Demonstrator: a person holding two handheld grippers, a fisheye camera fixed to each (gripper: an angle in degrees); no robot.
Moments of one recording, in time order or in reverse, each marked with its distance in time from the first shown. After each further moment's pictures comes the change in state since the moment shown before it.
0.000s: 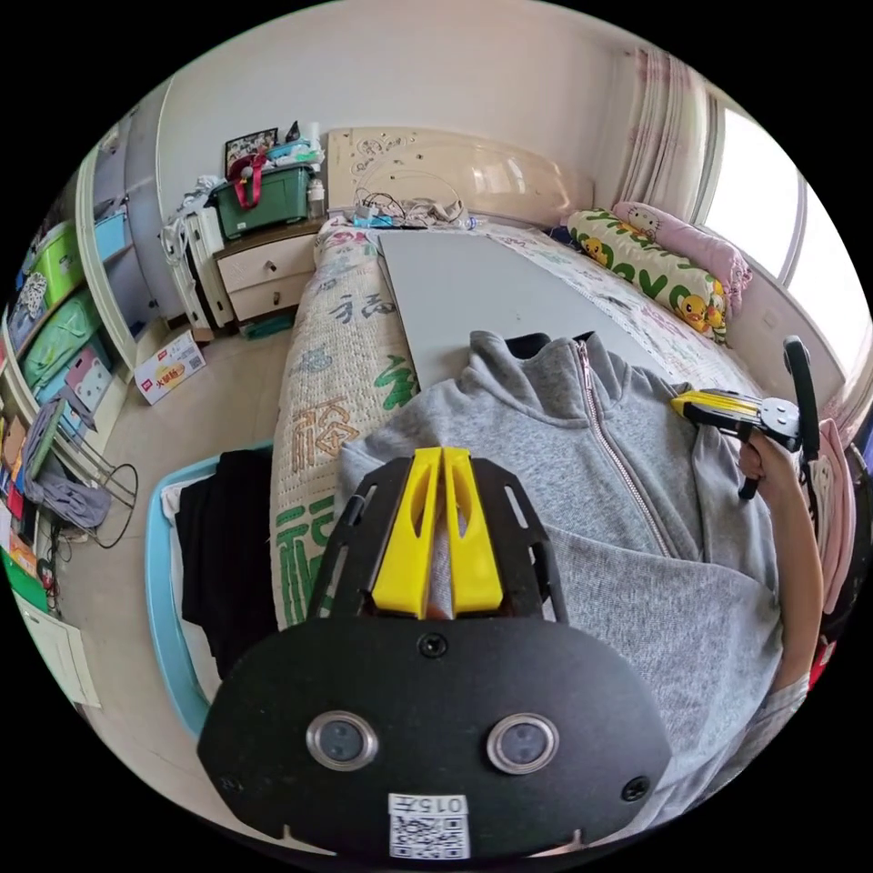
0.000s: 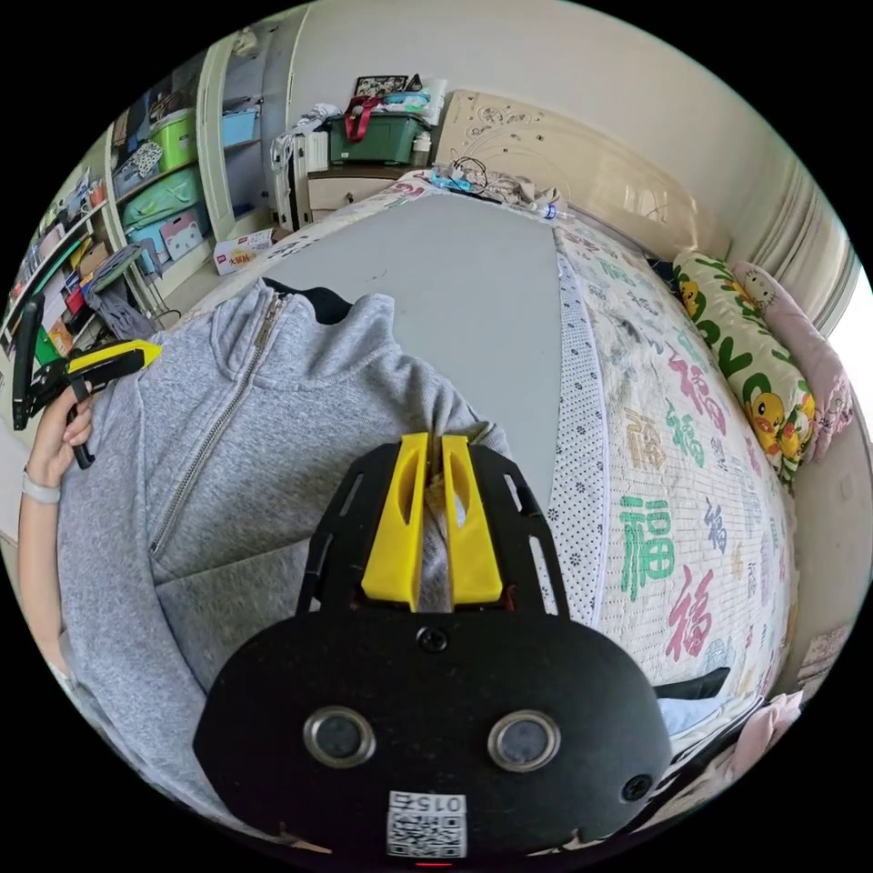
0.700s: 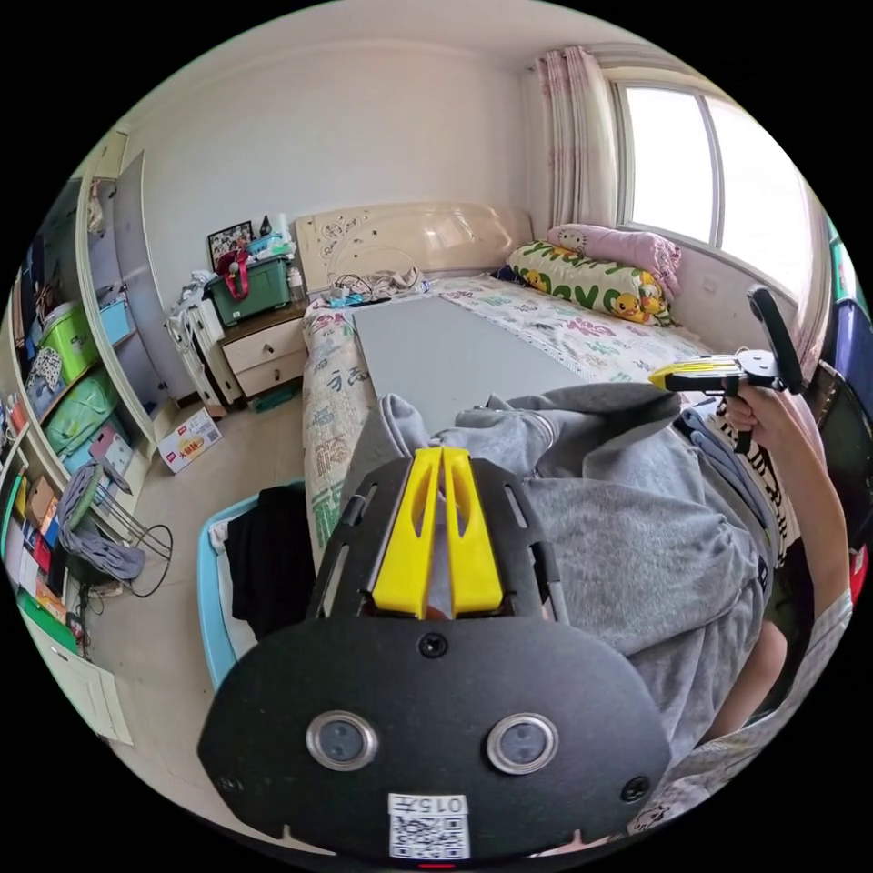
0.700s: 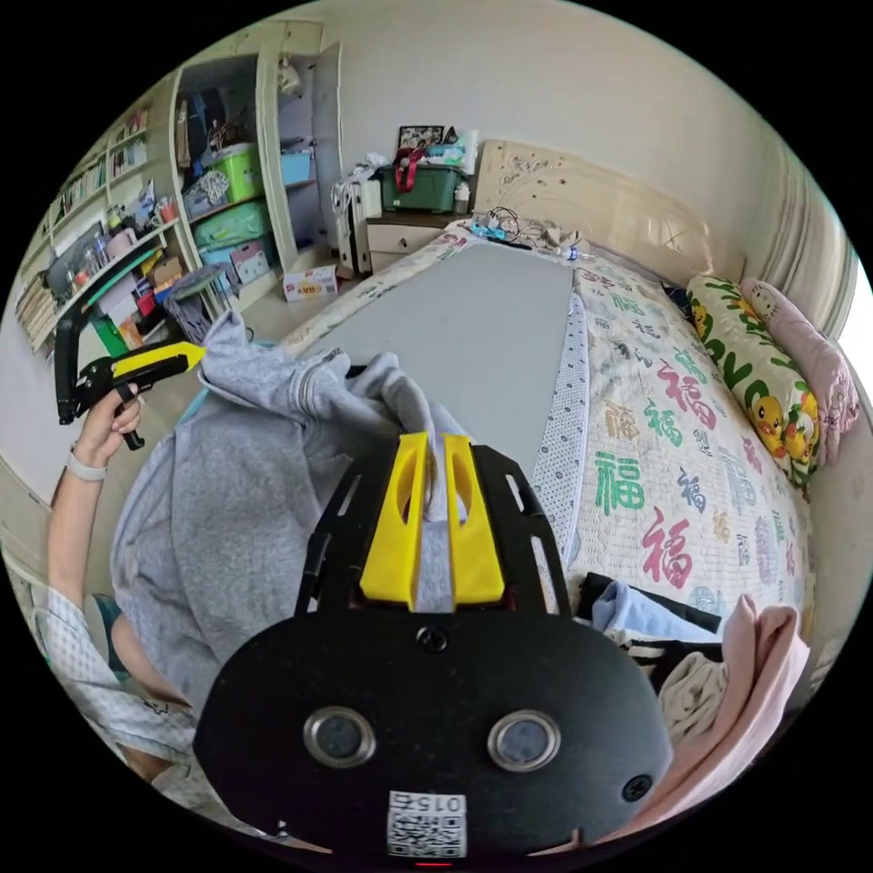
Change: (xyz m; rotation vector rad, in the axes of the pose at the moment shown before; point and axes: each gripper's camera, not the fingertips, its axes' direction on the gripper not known) left arm 0.150 0.097 -0.236 0.145 0.007 0.159; right arm -0.015 0.101 -0.133 0.078 -0.131 -0.049
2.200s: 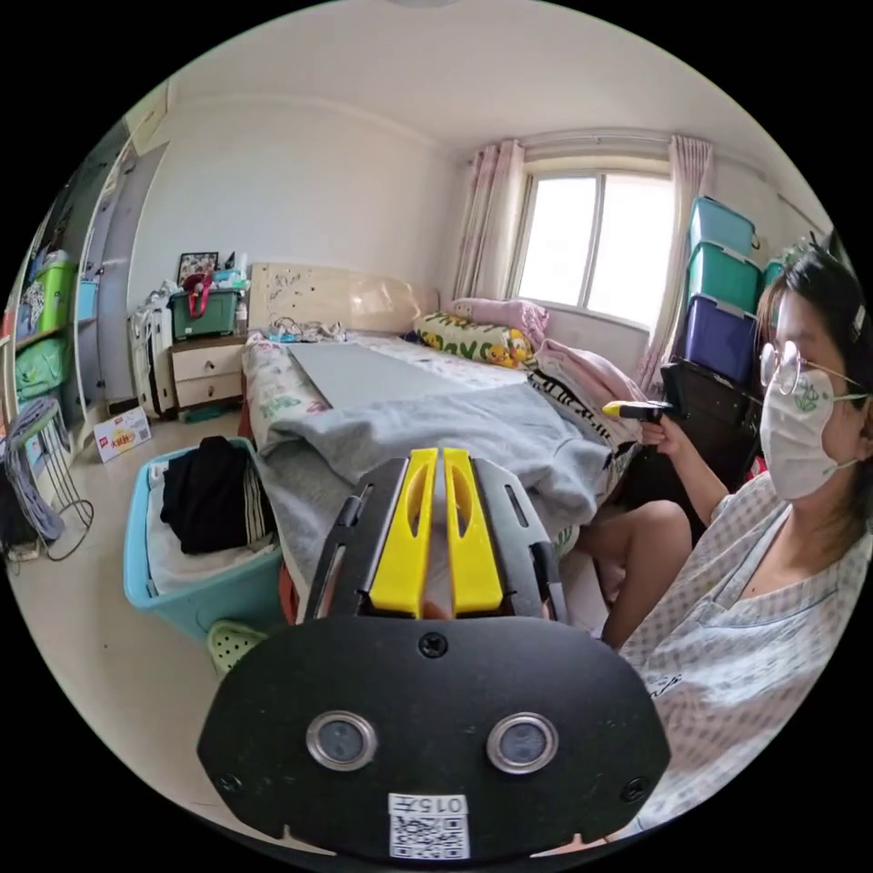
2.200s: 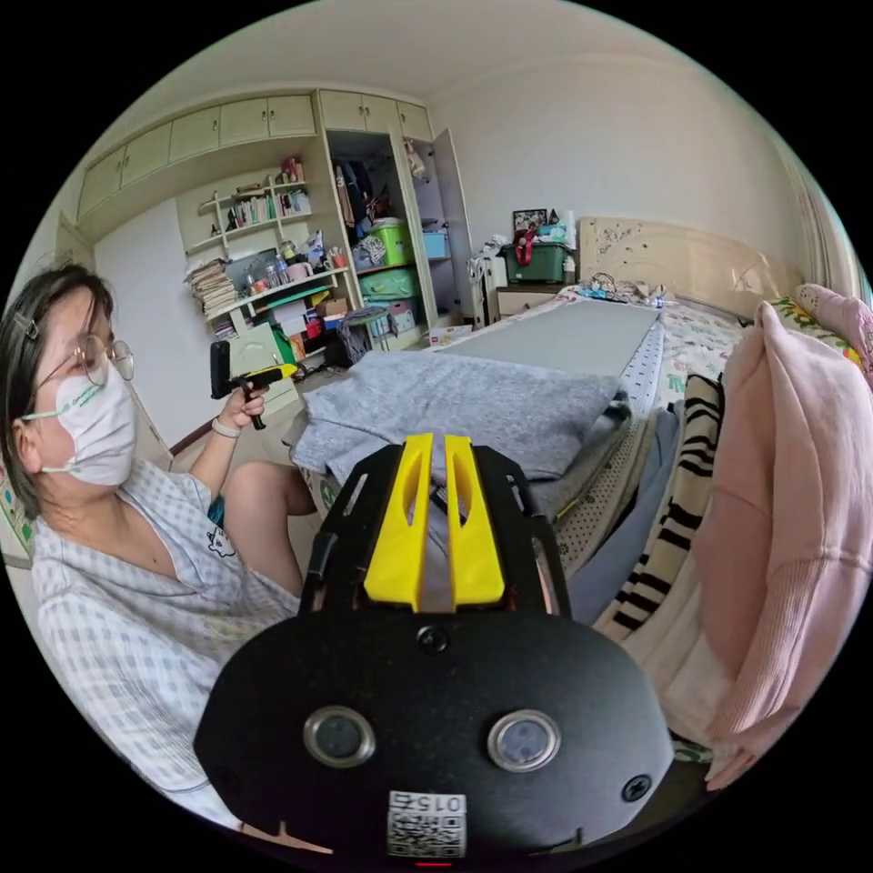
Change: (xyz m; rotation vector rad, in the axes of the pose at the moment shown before) left arm -0.121 0.163 -0.363 0.303 0.331 0.029; right arm -0.006 0.469 -0.085 0.326 -0.462 -0.128
